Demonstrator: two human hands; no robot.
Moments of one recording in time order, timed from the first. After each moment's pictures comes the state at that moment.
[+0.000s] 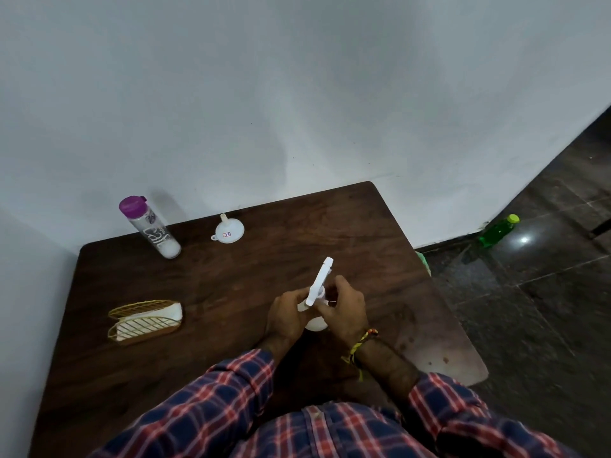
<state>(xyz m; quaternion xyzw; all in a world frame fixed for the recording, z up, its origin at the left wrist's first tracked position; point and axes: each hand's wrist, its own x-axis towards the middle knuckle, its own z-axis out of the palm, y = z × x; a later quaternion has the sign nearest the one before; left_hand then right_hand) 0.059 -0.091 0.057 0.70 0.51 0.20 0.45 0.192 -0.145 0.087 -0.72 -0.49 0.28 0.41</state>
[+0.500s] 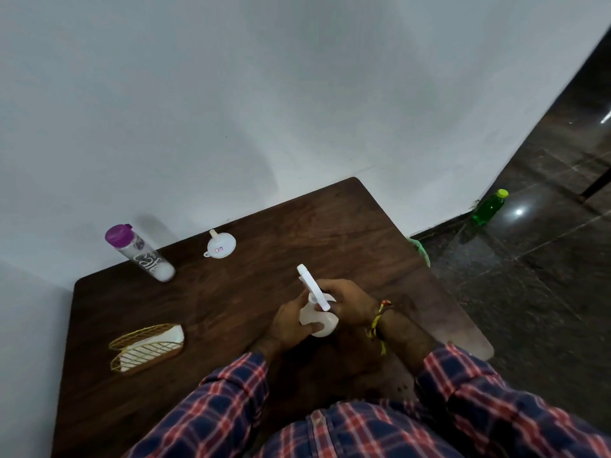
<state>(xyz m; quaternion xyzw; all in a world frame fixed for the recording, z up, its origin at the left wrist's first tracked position) 0.055 -0.071 0.042 0.77 0.47 0.01 0.44 0.234 -0.127 0.092 -0.58 -0.62 0.43 0.31</state>
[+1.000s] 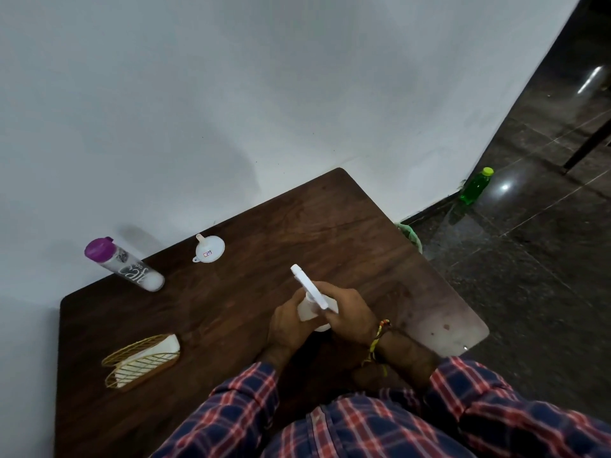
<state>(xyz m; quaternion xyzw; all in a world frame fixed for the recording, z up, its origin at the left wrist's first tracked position) 0.068 -0.093 0.052 0.75 0.51 0.09 0.41 0.214 -0.159 0.071 -0.65 -0.58 0.32 0.38</state>
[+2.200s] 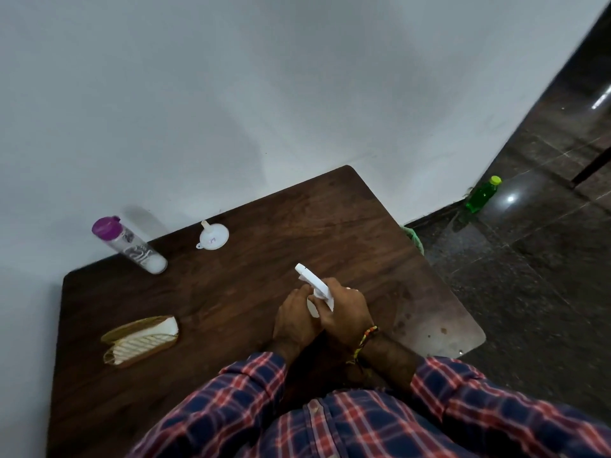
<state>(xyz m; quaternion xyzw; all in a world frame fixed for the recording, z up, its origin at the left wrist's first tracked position) 0.077 -0.110 0.052 0.79 0.50 0.11 0.33 0.192 -0.165 0.061 -0.74 -0.55 0.12 0.36</state>
